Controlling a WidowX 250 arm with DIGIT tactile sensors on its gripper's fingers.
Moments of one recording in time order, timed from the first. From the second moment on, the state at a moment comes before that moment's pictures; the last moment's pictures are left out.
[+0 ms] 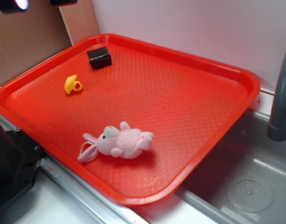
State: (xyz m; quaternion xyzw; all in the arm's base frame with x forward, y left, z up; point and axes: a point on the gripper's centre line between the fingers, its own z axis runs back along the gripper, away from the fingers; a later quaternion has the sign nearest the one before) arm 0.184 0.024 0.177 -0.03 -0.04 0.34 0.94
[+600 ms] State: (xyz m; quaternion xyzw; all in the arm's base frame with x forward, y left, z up) arm 0.201 0.056 0.106 -0.02 -0.04 0.46 0.89
